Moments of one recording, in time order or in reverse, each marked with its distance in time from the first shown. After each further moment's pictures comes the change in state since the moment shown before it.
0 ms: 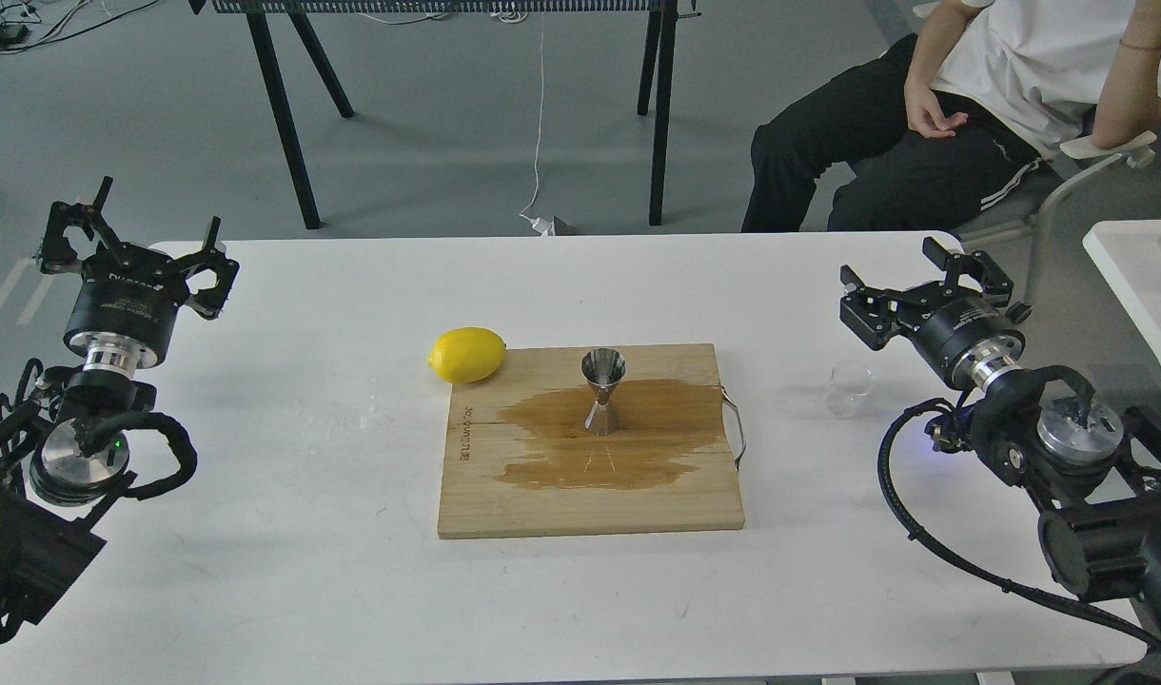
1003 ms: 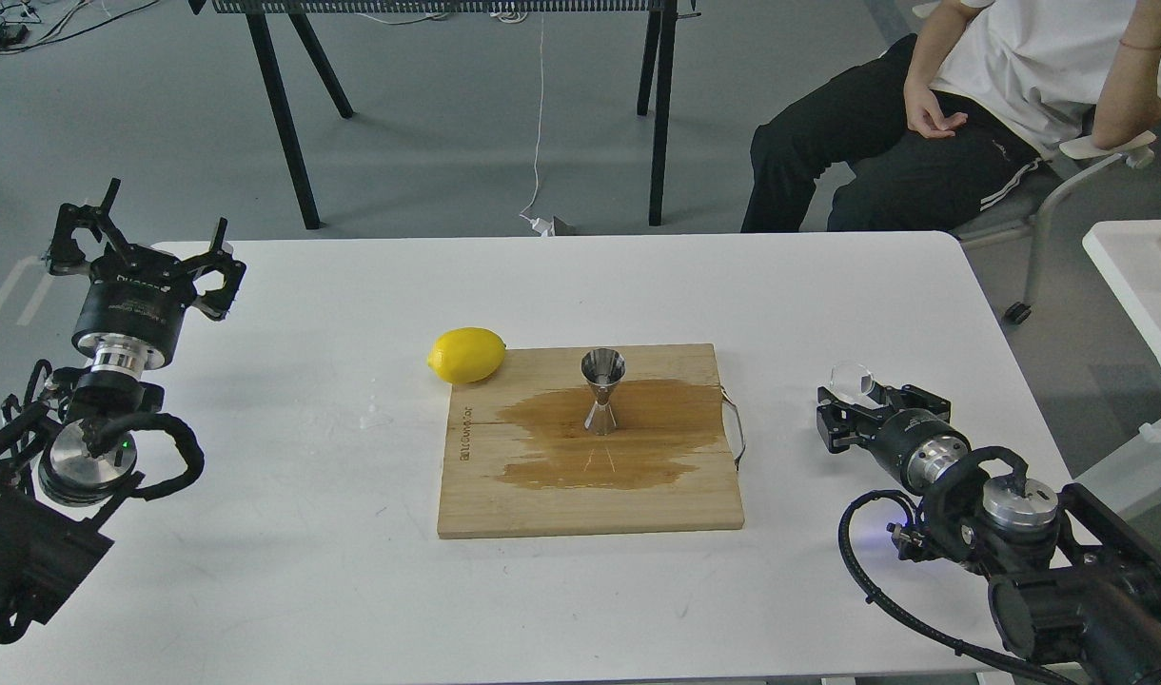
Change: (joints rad) left arm 0.002 -0.013 0.000 0.001 0.001 0.000 -0.002; right arm -0.130 0.136 -0.024 -0.139 0.045 -0.248 -0.001
